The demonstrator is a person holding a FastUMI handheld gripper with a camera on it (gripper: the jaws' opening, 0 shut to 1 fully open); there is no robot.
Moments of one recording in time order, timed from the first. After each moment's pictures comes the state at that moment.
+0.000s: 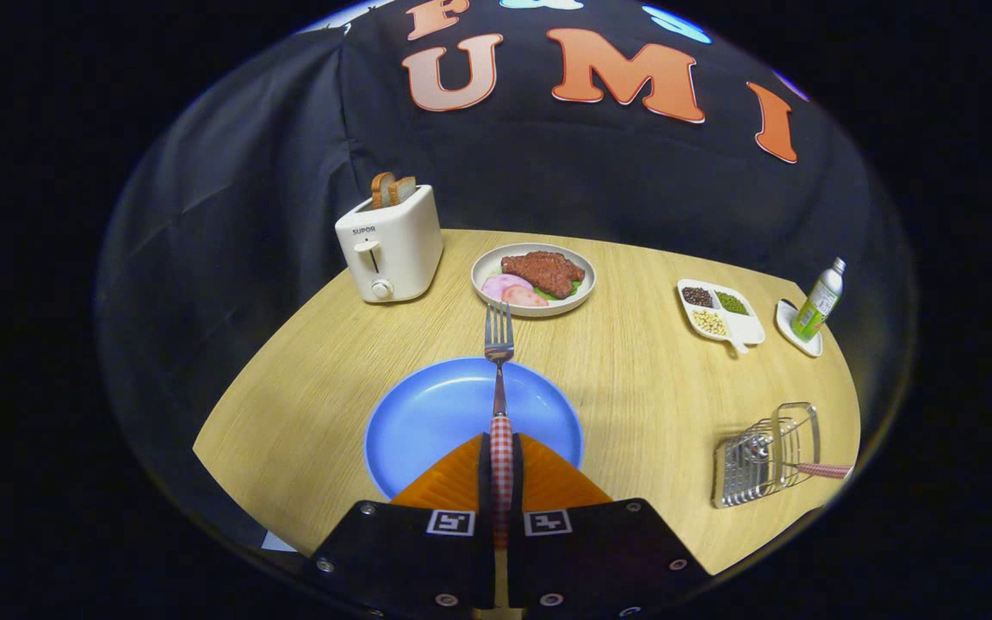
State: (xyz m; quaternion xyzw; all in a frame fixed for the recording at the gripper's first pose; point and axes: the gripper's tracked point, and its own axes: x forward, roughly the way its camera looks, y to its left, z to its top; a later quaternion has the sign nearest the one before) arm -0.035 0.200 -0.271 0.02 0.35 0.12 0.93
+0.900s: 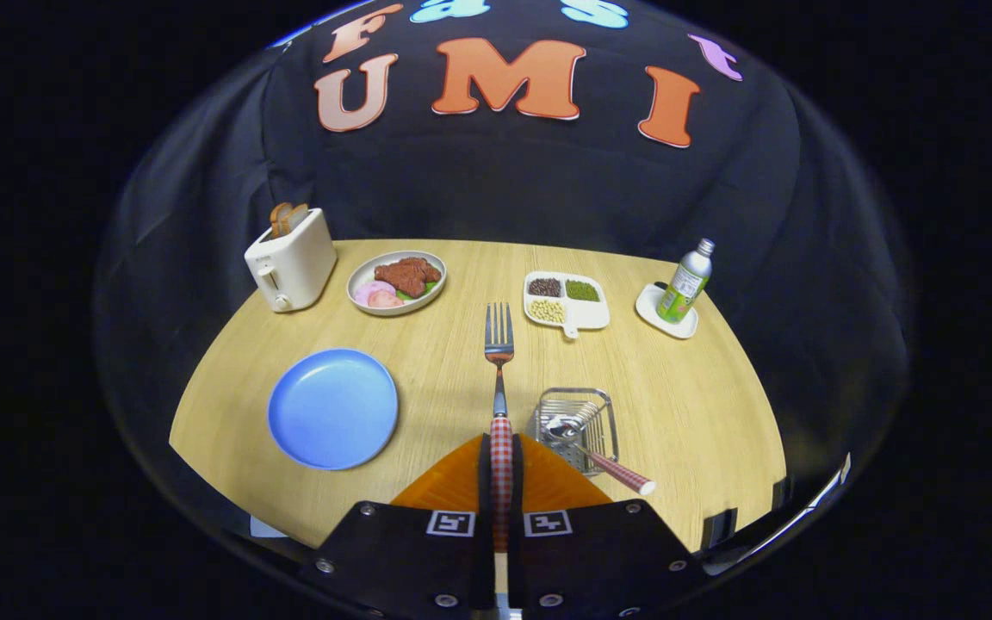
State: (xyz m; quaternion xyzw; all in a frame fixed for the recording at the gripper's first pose) arm -0.075 0.013 -0.237 0.01 0.40 0.01 0.92
